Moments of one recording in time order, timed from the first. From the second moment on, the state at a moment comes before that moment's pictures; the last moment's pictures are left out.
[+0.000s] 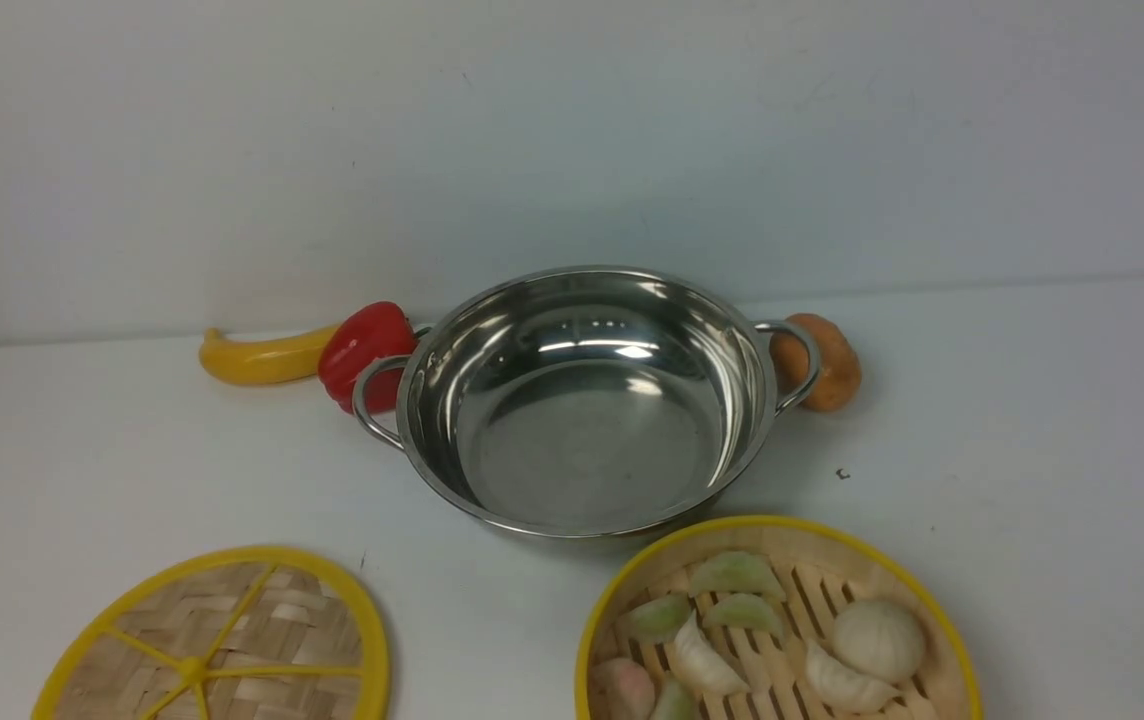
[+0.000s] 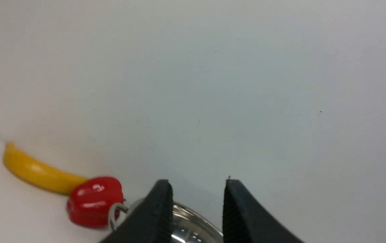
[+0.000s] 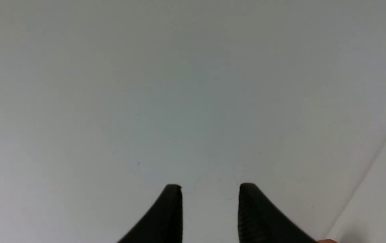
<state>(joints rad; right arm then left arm) 0.01 0.02 -0.11 0.76 0.04 0.33 -0.02 0.06 -0.22 -0.75 0.08 0.11</state>
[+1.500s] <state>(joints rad) 0.47 1.59 -0.90 0.01 0.88 0.24 -0.02 1.17 -0.80 0.16 0.90 -0.10</state>
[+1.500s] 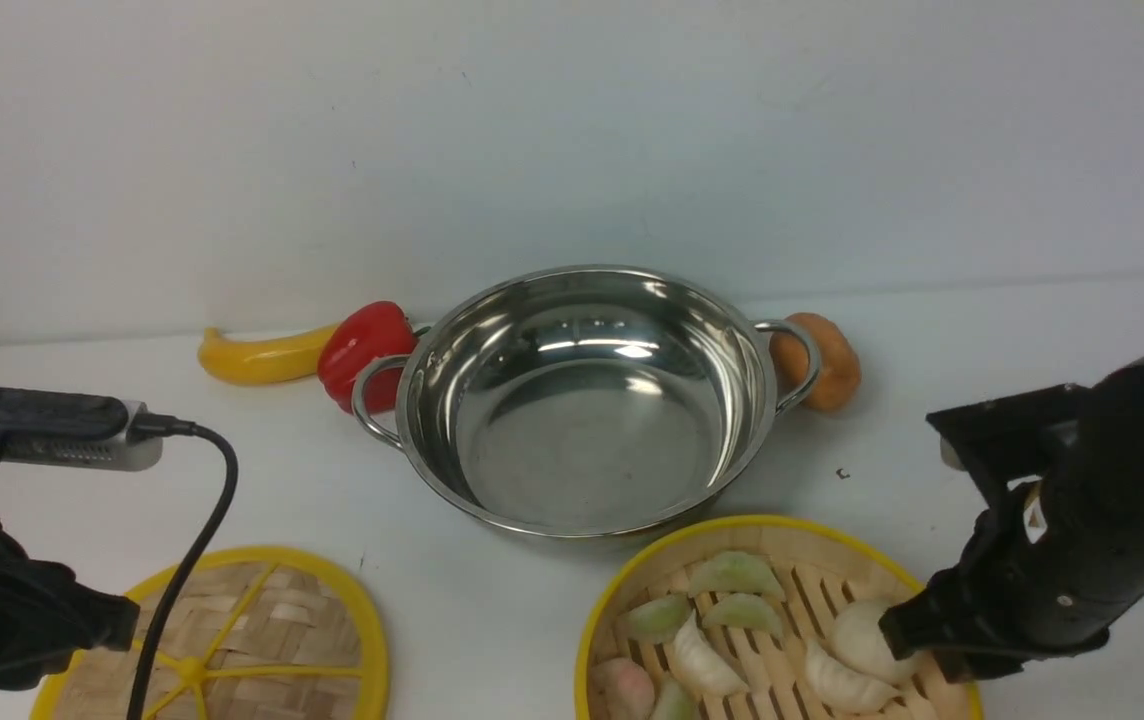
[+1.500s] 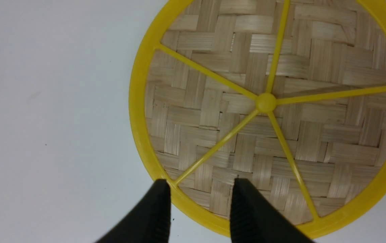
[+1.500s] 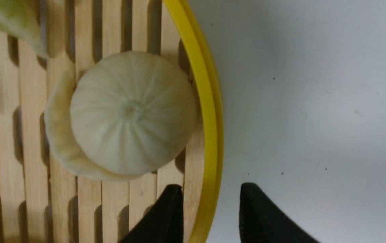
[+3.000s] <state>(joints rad) 0.33 1.76 -1.64 -0.04 1.25 0.05 -0.02 1.17 -0.80 0.14 0.91 -0.10</state>
